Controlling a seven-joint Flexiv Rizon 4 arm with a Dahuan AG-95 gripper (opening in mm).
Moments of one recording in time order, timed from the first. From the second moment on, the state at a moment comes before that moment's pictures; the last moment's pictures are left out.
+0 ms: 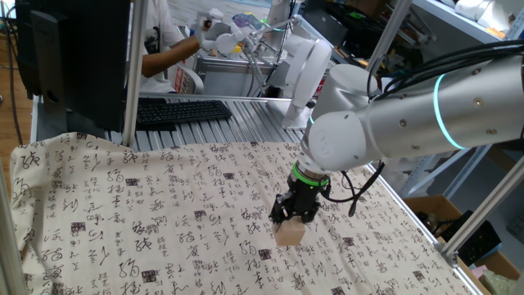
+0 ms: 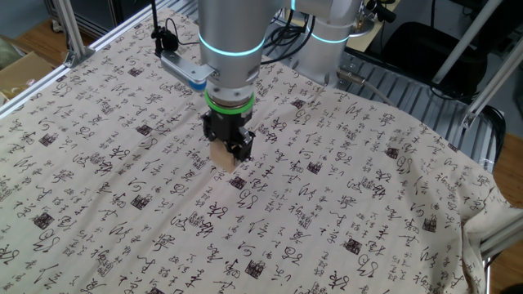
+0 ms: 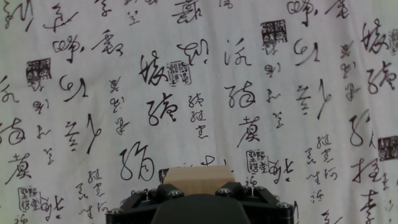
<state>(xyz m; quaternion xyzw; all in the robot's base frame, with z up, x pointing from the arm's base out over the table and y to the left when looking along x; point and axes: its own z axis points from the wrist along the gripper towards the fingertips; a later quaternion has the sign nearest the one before) 0.494 -0.021 0.087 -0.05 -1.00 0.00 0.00</state>
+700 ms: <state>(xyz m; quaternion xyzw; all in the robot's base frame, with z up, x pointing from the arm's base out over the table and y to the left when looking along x) 0.494 -0.020 0.088 -0.03 -1.00 0.02 0.01</state>
